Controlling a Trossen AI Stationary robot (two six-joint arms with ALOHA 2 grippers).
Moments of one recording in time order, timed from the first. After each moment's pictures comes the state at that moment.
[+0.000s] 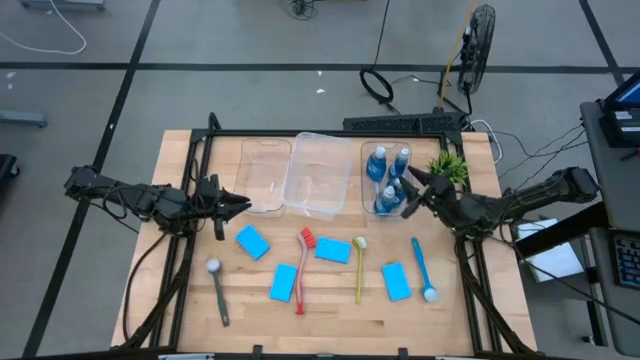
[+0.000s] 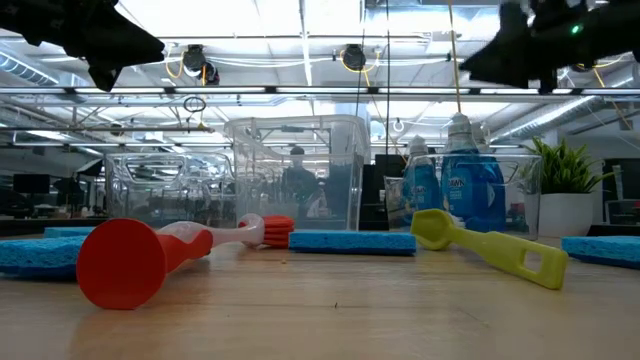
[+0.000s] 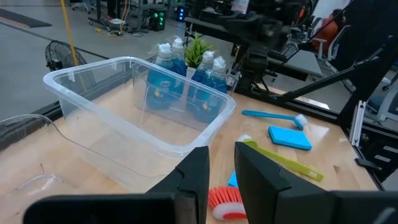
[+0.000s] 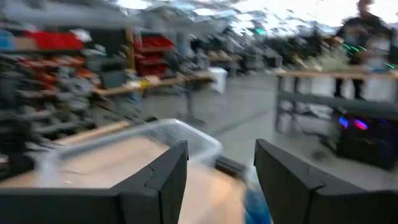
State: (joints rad) left arm -0.30 0.42 0.39 -0.17 -0.50 -0.34; right arm 0.26 0.68 0.24 0.58 1.04 -0.03
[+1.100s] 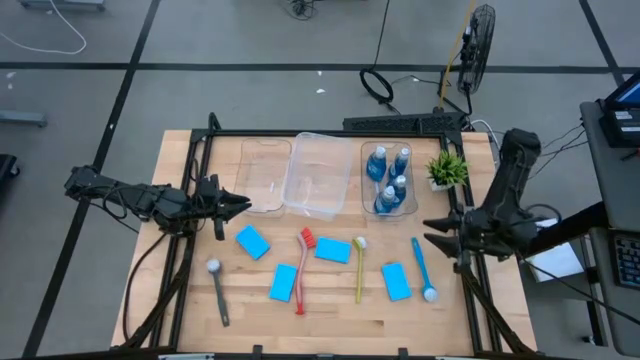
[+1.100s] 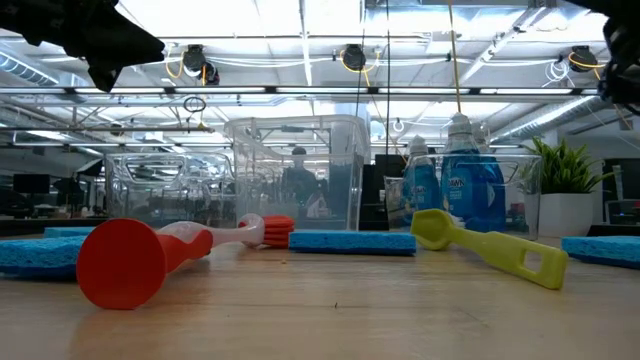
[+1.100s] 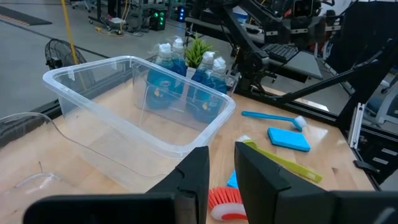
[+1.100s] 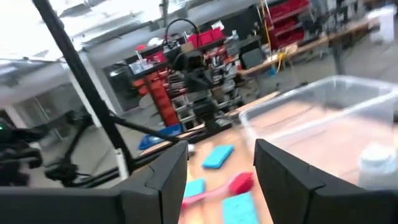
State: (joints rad) left arm -0.30 0.42 0.39 -0.17 -0.50 -0.35; right arm 1.20 0.56 0.24 0.66 1.38 0.09
